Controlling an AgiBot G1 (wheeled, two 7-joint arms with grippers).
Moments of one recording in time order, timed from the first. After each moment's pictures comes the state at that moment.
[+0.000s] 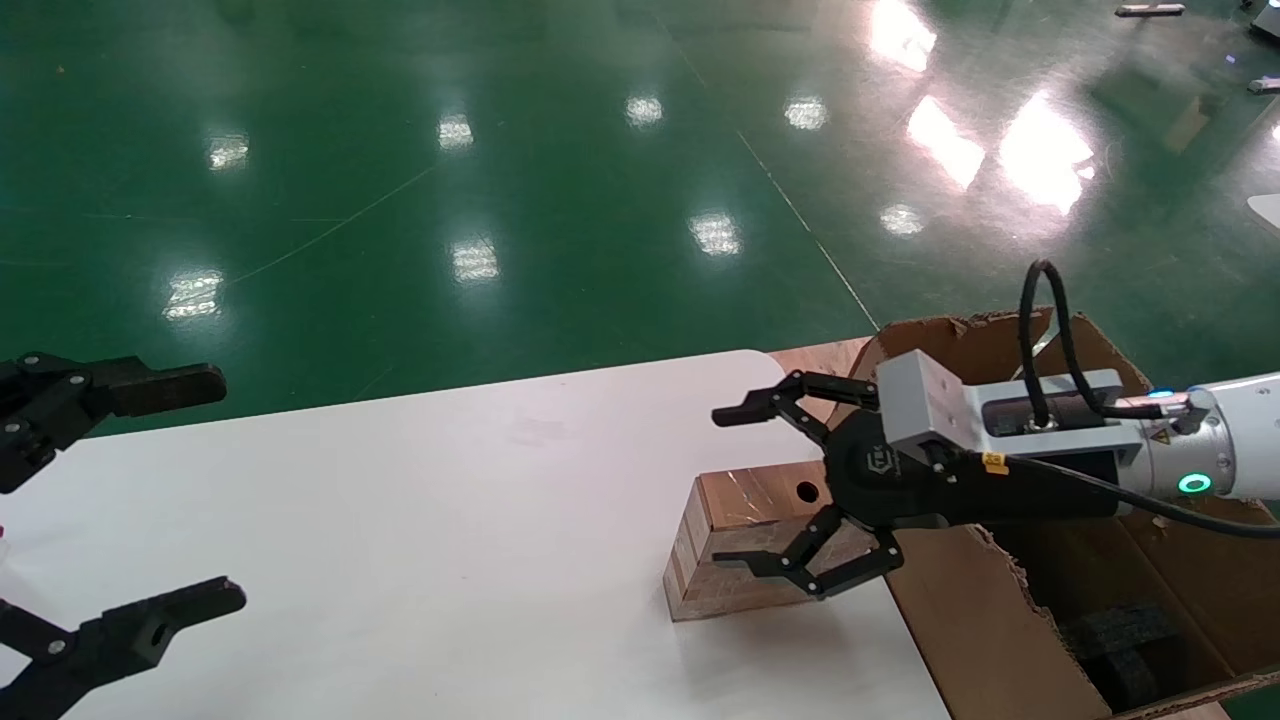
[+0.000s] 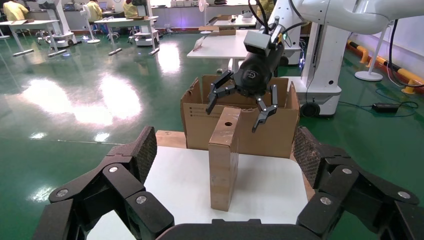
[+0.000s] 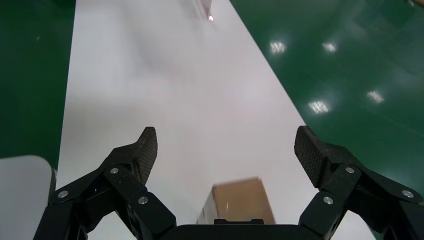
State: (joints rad) left arm -1.09 0.58 0.36 -1.25 0.67 1.46 -0.14; right arm 1.19 -0.51 -0.45 0.96 -0.98 -1.59 -0.13
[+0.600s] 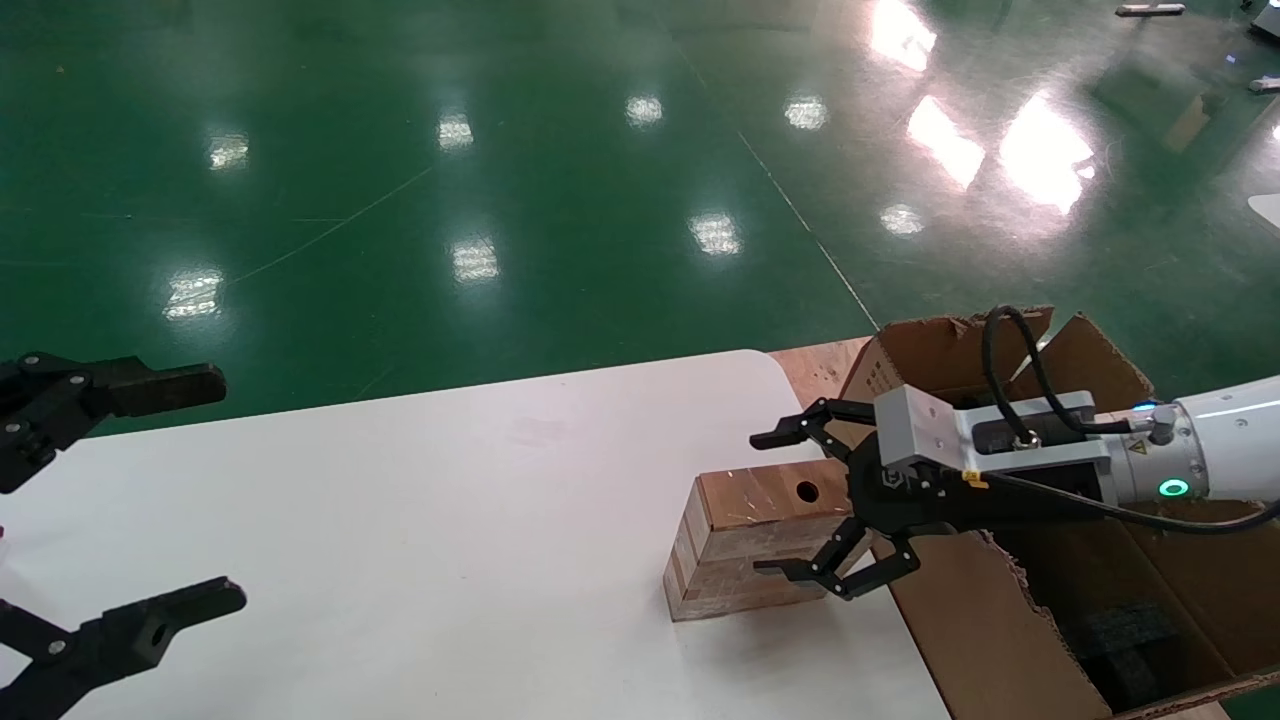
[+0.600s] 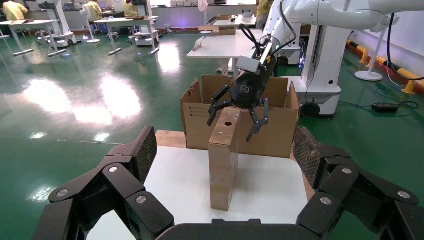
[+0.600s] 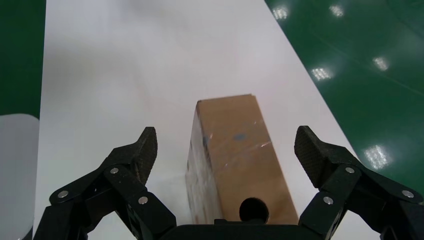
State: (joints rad) left arm -1.09 0.58 0.36 -1.25 0.67 1.46 -0.14; right arm 1.32 -0.53 -0.67 0.73 -1.04 -1.59 -0.31
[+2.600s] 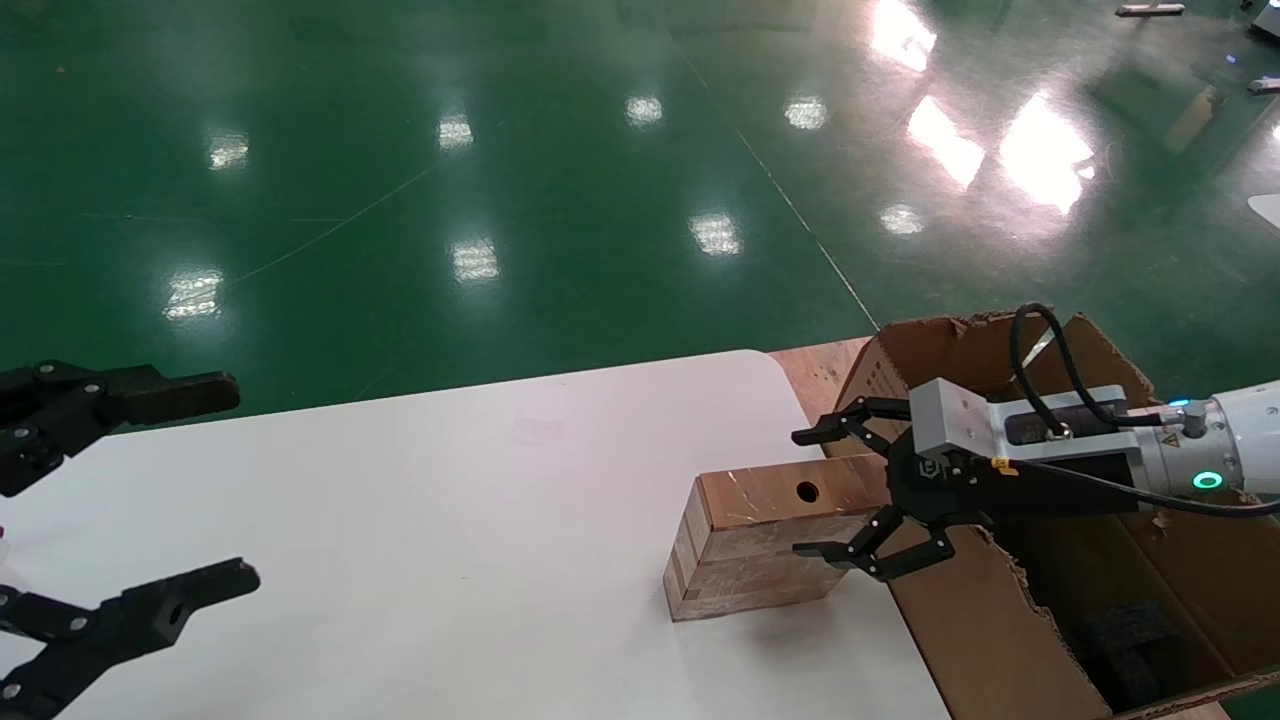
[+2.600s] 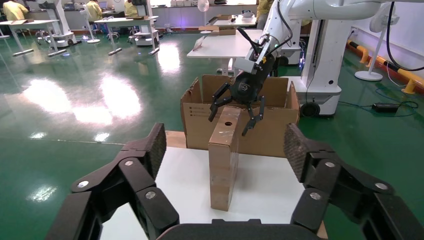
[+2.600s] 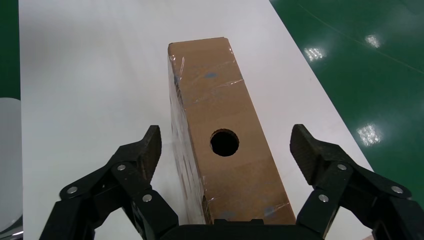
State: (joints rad) left arm -1.09 0.58 0.36 -1.25 0.67 1.46 -0.14; right arm 1.49 -0.53 -0.98 0.49 -0.92 -1.59 -0.45
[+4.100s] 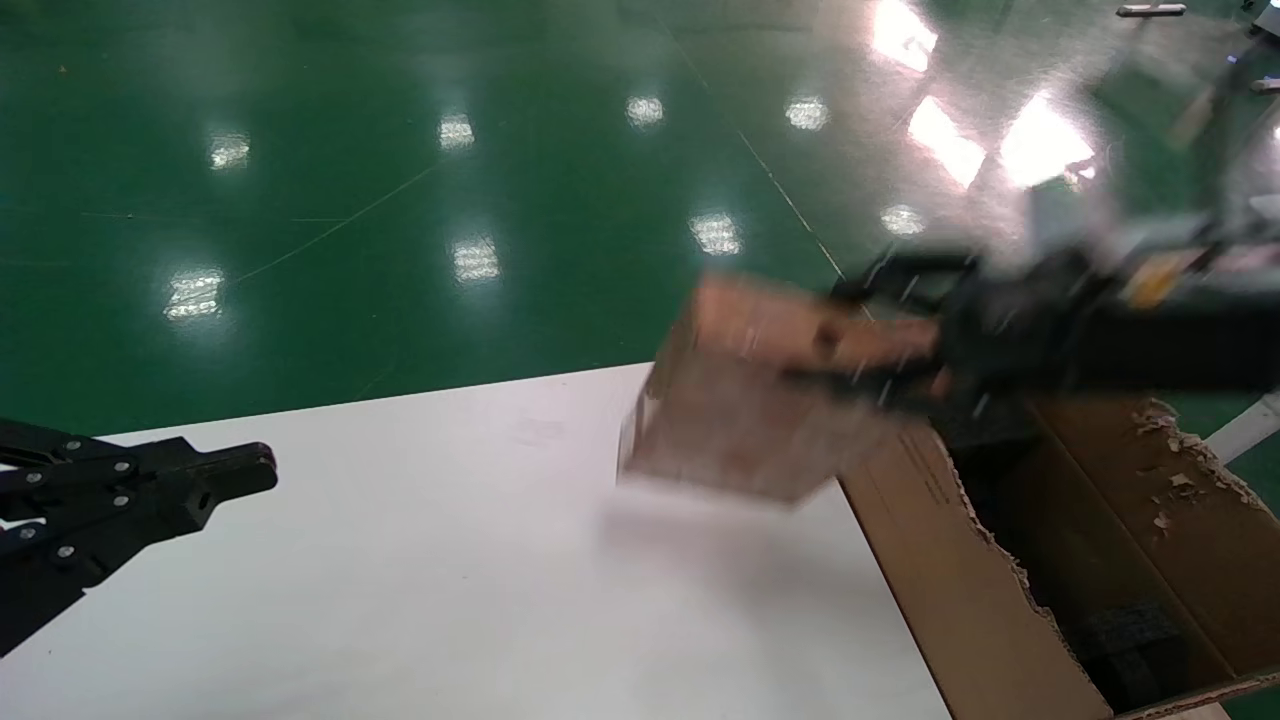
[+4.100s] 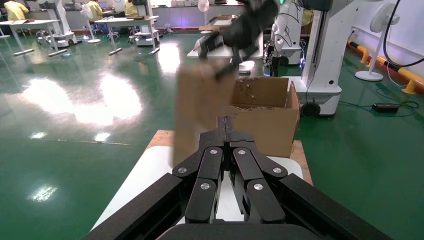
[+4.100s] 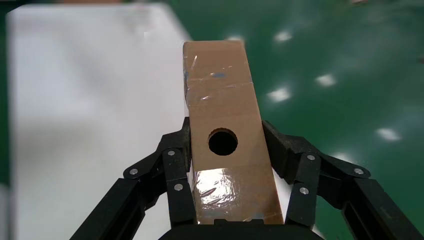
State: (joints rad) left arm -1.09 0.58 0.36 -1.25 0.67 1.46 -0.14; right arm 1.66 -0.34 -0.92 0.77 -0.78 -1.53 -0.12
